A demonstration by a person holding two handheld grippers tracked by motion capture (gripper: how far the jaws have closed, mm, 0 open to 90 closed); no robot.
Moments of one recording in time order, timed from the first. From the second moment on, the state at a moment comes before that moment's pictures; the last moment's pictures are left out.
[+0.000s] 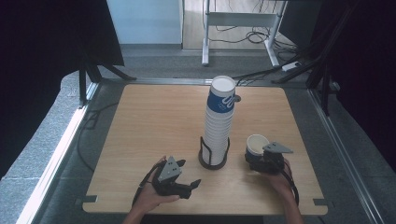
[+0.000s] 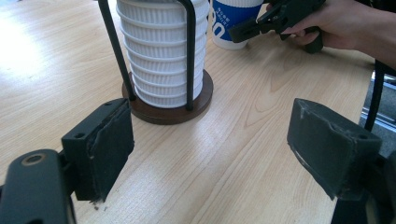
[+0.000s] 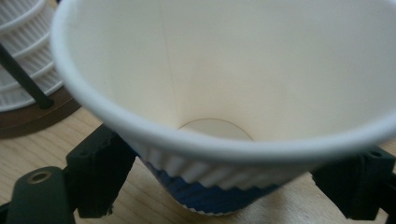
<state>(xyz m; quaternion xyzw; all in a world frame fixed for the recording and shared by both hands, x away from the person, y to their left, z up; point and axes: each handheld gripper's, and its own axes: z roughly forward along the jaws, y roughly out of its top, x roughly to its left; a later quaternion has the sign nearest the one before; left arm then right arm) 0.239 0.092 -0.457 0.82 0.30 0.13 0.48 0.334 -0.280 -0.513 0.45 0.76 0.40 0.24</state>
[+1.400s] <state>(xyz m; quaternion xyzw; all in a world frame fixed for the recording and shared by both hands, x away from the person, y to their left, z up) 0.272 0.092 -0.416 0.76 0.33 0.15 0.54 0.265 -0.272 -0.431 0.32 0.72 0.57 0.21</state>
